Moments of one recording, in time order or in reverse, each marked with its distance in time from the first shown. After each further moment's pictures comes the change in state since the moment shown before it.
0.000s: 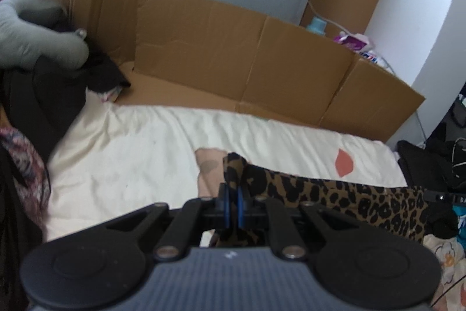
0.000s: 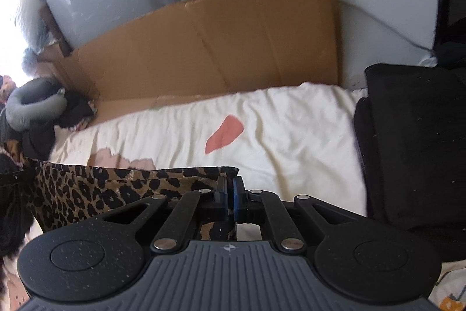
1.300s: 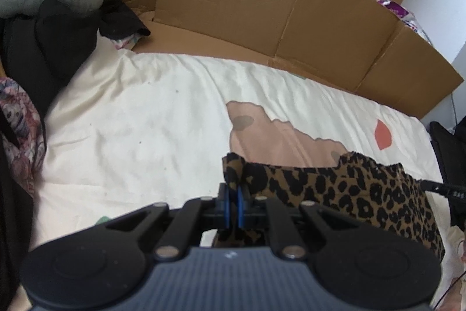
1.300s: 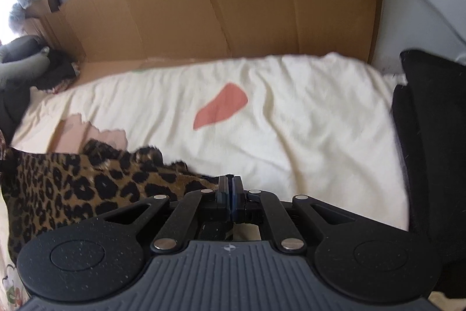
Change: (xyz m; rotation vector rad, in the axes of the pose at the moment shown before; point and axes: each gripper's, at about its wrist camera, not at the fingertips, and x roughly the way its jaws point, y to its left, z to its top) left arm 0.054 0.030 -0.027 -0.063 0.161 0.070; right arm 0.098 0.007 -0.018 -0.107 0.105 -0.029
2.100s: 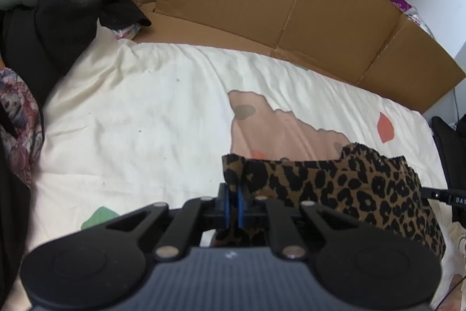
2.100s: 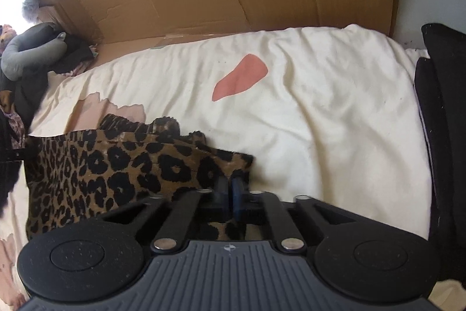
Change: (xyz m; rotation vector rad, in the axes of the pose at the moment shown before) left arm 0.004 0.002 -0.003 -0.004 0.024 0.001; right arm 0.001 -0.003 -0.007 0.008 0.083 0.098
